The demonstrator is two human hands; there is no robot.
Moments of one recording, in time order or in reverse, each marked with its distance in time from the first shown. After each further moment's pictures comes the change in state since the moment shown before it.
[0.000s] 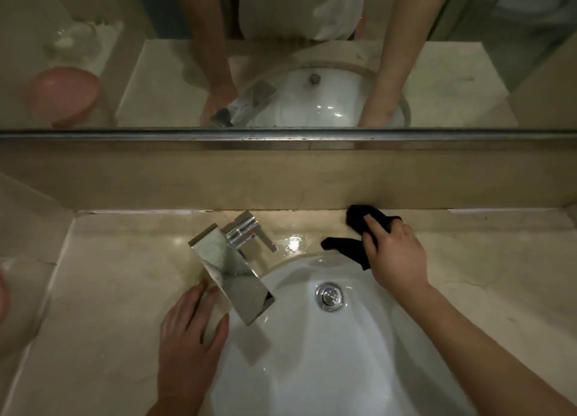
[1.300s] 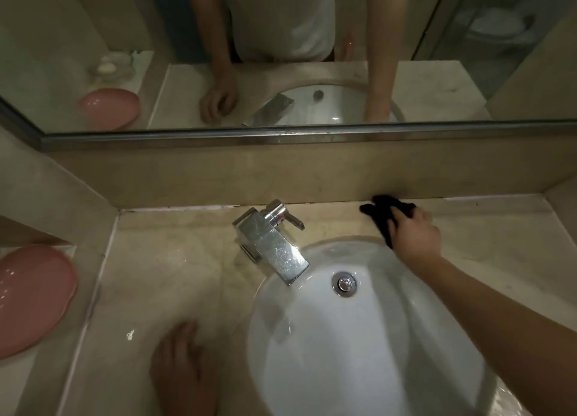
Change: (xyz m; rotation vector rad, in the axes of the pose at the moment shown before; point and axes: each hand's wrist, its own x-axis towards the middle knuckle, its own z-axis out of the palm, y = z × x) left_hand -0.069 -0.031 -0.043 -0.034 0.219 -0.281; right_hand -0.008 0.005 -0.026 -0.063 -0.131 0.188
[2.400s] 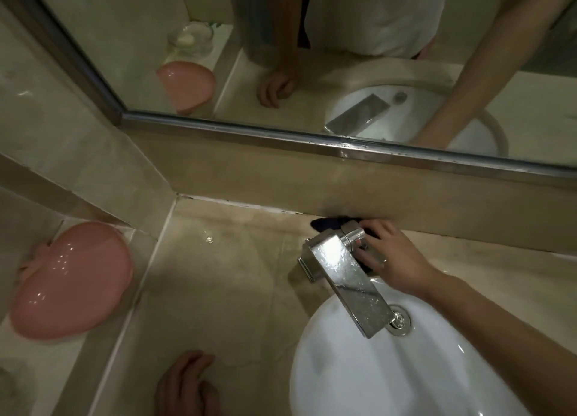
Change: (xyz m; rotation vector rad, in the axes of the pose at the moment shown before) left_hand -0.001 -0.039 -0.014 0.082 0.066 -0.029; right_hand 0.014 -0.146 -0.001 0.383 -0.280 -0.809
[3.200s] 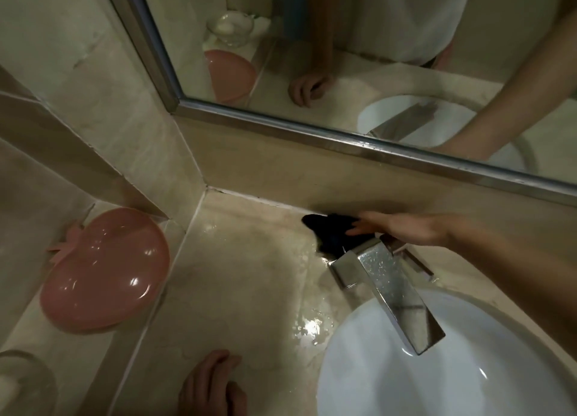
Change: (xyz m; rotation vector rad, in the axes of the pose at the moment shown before) left_hand 0.003 -0.010 0.008 -0.086 0.069 0.020; right_hand 0.091 -0.083 -0.061 0.355 -0.765 0.518
